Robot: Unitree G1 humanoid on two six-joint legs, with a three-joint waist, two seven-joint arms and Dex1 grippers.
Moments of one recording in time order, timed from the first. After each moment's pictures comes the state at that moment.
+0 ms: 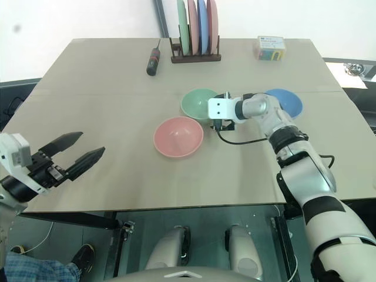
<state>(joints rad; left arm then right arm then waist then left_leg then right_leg) 0.23 0.66 0.70 -0.46 -0.71 0.48 -0.84 -1.16 -0.34 0.42 1.03 -0.34 -0.42 0.86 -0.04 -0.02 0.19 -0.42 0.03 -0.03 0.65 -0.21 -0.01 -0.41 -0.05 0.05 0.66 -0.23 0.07</state>
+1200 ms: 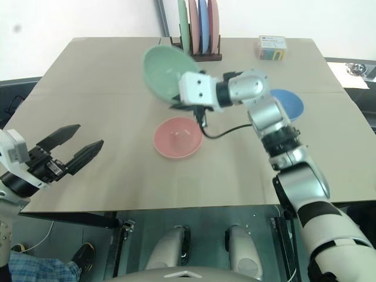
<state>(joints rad) 0.15 0.67 0.64 -0.40 -0.72 0.39 -0.83 -1.02 -0.32 0.34 0.21 0.04 0.00 1.24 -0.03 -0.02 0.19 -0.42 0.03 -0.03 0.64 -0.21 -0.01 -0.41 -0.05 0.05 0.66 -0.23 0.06</state>
